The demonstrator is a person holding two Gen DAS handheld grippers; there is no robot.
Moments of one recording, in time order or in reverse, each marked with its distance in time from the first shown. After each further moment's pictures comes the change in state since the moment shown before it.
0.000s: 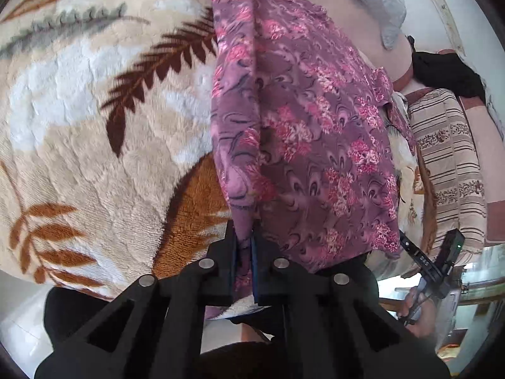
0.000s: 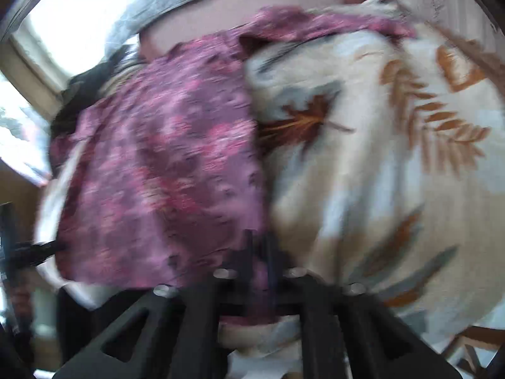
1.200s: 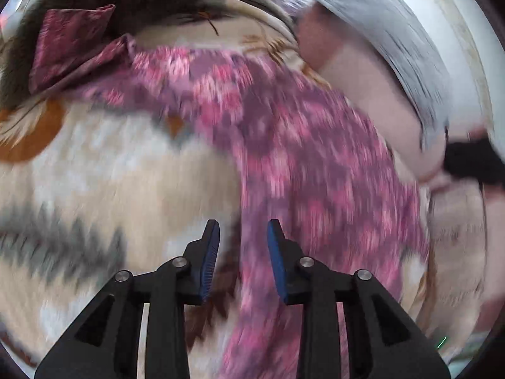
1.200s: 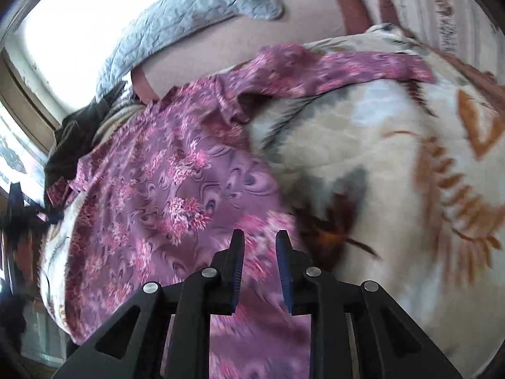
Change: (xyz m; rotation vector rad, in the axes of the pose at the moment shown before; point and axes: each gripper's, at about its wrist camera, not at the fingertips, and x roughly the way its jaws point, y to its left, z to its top) left arm -0.002 0.033 0.234 -0.170 -0.183 0.064; right arm 0.051 0.015 0.078 0.051 -0.114 0.005
